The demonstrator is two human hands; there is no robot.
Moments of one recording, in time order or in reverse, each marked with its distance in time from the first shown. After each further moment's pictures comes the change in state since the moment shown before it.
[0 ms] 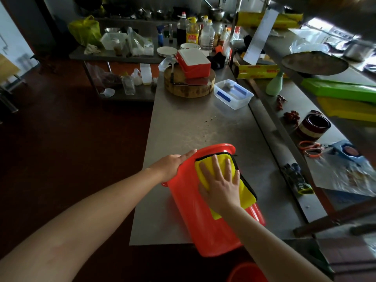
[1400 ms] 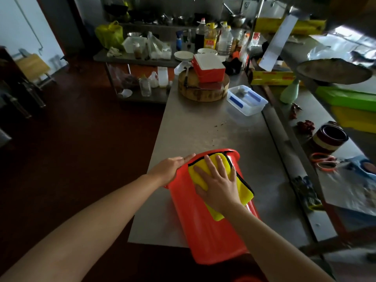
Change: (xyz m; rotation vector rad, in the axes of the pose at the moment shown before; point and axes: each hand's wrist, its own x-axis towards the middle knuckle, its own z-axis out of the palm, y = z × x) left_hand -0.017 0.018 0.003 -0.155 0.109 -0.148; right_hand 0.024 0.012 -0.003 -0.020 0.007 -0.206
